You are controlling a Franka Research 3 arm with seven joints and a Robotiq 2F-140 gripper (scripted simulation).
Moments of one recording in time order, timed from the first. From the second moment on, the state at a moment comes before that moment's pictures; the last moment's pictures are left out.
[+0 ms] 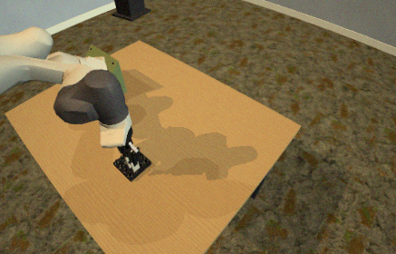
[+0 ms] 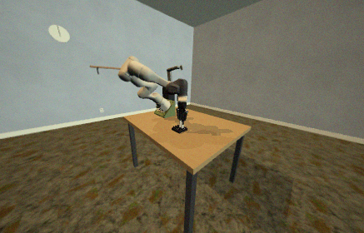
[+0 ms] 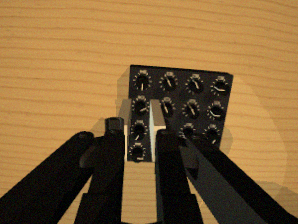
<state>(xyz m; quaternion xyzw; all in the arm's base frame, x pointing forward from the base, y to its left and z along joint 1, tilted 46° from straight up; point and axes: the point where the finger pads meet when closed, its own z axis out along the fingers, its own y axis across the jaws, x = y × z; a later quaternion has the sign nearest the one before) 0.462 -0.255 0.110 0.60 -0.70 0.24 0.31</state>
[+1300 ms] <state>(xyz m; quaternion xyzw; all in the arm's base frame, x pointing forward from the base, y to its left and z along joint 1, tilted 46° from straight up) 0.461 -0.258 0.107 0.60 -0.70 0.24 0.31</state>
